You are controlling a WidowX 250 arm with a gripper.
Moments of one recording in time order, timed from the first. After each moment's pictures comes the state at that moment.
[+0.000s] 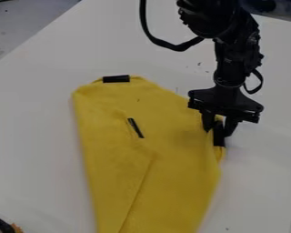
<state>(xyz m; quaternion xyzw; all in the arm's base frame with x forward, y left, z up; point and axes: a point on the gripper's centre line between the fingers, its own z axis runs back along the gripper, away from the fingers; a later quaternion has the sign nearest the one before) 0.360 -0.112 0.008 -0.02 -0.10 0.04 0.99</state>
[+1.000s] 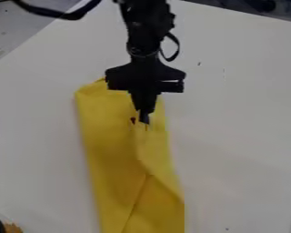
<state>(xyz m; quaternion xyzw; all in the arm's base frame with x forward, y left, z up) 0.300 0.006 0.060 -0.01 -0.12 0.19 0.97</state>
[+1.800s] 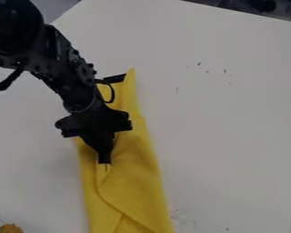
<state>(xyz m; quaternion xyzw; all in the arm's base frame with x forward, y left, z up) 0.245 0.054 0.008 -0.03 -0.13 0.23 0.96</state>
